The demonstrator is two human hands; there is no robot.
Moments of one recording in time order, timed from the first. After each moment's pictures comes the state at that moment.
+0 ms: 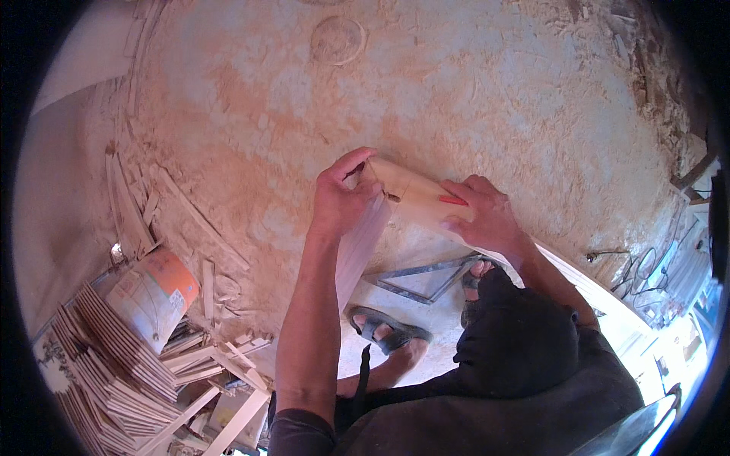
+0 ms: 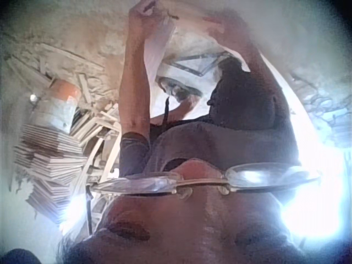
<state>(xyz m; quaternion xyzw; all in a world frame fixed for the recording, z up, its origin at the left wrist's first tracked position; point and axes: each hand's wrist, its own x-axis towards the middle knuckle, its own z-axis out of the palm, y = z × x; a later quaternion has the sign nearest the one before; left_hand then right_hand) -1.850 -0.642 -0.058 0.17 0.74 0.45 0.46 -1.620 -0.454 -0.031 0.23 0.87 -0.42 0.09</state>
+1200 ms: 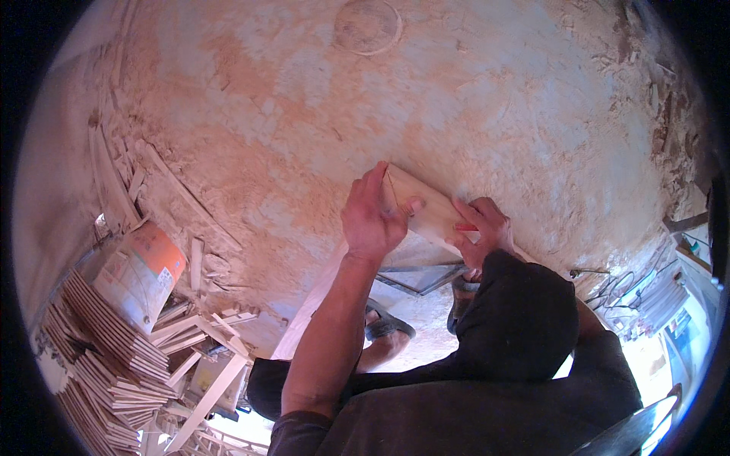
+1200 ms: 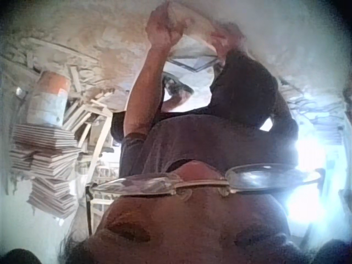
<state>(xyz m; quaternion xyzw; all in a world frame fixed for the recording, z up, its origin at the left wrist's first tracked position) -1.804 -0.630 -0.055 0.21 0.89 0.32 0.26 -1.625 -0.465 -0.048 0.28 0.84 -0.45 0.13</state>
